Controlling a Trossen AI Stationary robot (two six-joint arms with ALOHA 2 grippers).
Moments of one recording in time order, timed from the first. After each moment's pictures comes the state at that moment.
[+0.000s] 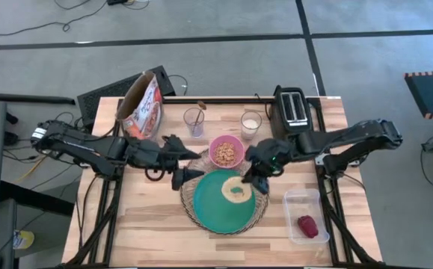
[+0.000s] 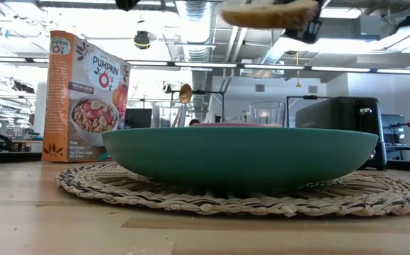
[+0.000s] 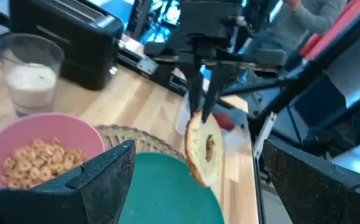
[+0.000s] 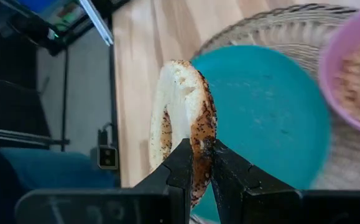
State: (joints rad) left arm -0.23 1.18 1.06 -0.23 -0.24 -0.58; right arm 0.16 1.34 1.15 -0.53 -0.17 0.61
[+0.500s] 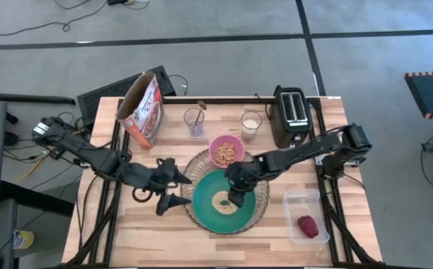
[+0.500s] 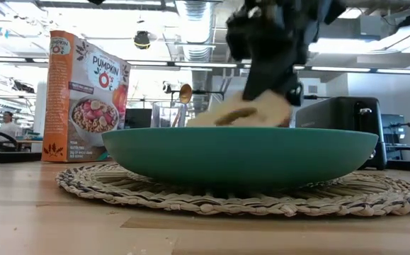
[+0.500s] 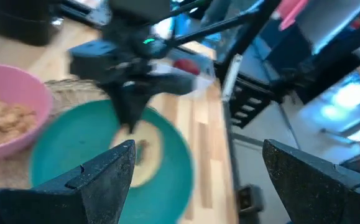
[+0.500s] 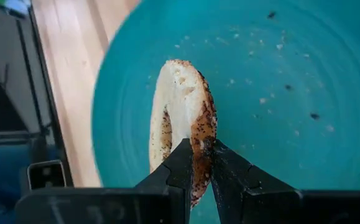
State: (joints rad) left arm -0.44 1.15 0.97 -0.23 -0.25 -0.60; right arm 0.18 1.71 1.14 -0.34 -0.18 0.74
